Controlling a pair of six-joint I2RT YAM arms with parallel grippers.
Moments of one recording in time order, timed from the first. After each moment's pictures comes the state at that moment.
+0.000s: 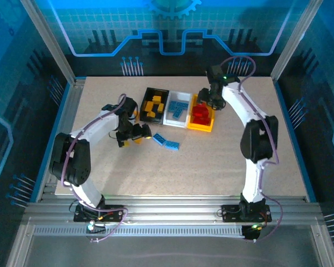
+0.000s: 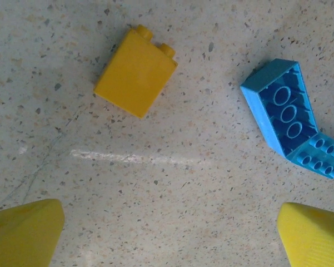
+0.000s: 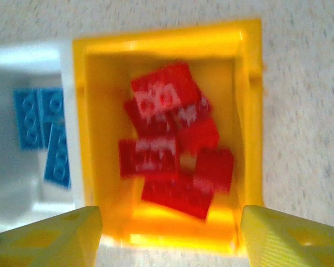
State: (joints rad) left arm -0.27 1.70 1.23 -0.92 0.24 -0.60; right arm 0.27 1.99 1.84 -1.01 -0.01 0.55
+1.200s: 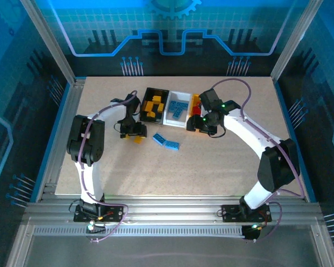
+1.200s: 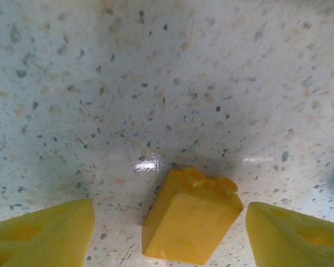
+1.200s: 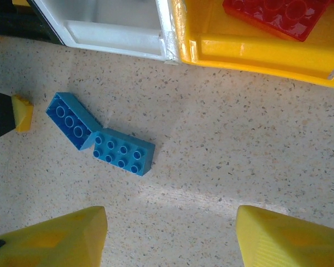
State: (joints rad) left arm -0.22 2.00 1.41 -0.92 0.12 -0.30; right arm 0.44 1.63 1.34 -0.88 -0.19 0.56
